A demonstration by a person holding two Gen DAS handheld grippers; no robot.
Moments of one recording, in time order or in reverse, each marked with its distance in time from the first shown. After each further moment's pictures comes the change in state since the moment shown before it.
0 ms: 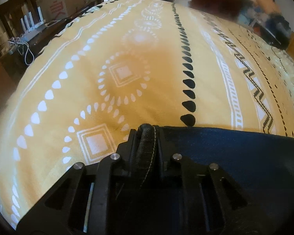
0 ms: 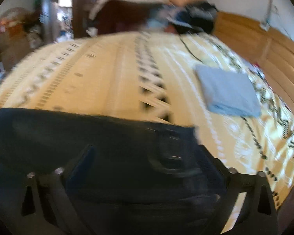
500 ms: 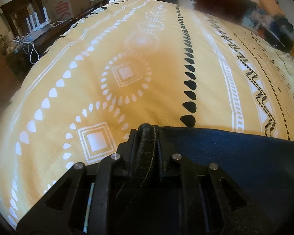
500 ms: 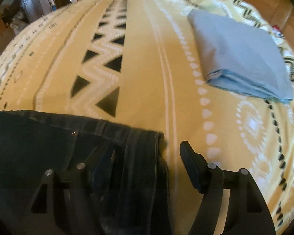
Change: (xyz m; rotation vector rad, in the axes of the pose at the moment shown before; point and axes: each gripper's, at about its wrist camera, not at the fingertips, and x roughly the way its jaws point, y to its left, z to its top) left arm 0.008 -0.015 0.006 -0.033 -0.010 0.039; right arm 0.177 -0.075 0.038 0.025 0.312 0.150
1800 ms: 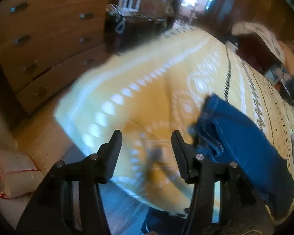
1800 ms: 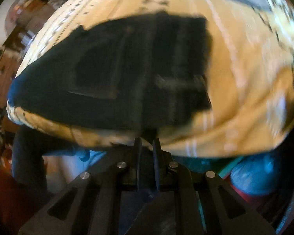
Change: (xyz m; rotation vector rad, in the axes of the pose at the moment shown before) left arm -0.205 0.156 -0.277 -0.442 -0.175 0.099; right arm -0.220 0.028 -0.330 -0.147 0.087 0.261
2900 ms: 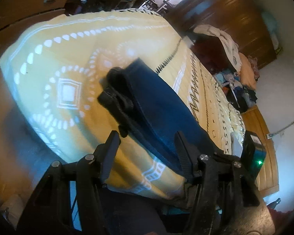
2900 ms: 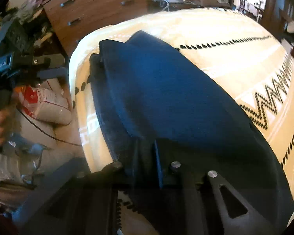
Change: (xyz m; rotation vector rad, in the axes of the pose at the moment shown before) left arm -0.015 -0.009 -0.051 -0.156 0.177 -0.510; right arm 0.170 0.581 0.152 -0.890 -0.028 0.263
